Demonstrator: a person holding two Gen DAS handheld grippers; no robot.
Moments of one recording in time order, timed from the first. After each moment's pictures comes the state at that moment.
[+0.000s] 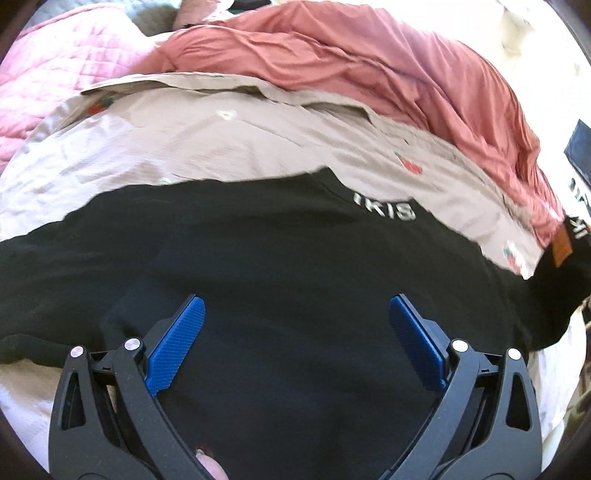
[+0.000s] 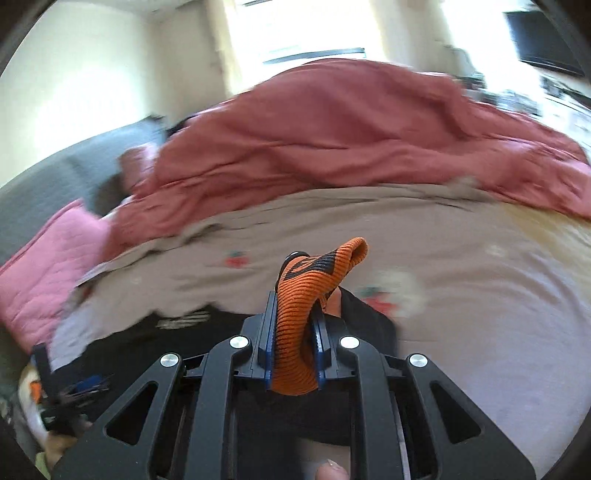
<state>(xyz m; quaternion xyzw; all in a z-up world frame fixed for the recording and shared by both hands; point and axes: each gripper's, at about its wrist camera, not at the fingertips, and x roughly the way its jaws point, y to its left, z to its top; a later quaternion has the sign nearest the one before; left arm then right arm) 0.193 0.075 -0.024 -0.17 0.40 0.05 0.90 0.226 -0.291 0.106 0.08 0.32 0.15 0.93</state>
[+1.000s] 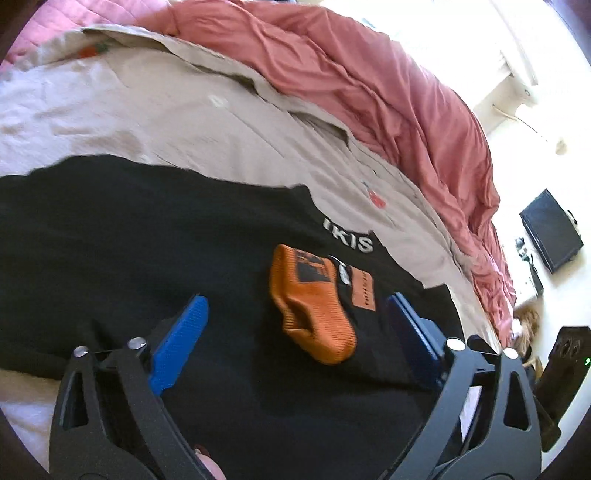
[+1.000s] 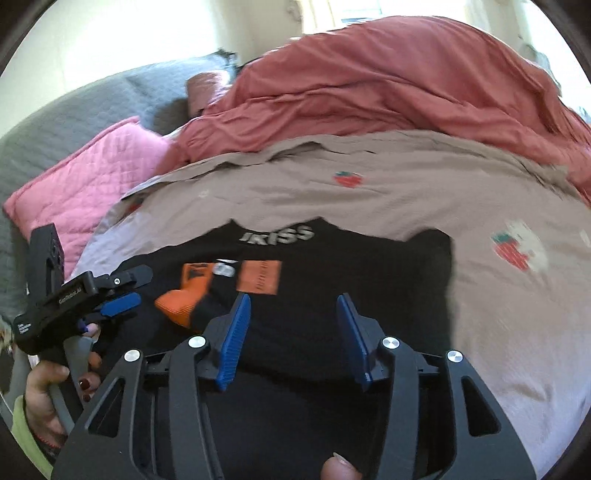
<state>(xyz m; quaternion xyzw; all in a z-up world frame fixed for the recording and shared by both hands) 0.201 0.103 -0.028 -0.31 0.38 -0.04 0.87 0.200 -0.206 0.038 0.03 0.38 0.22 0.90</state>
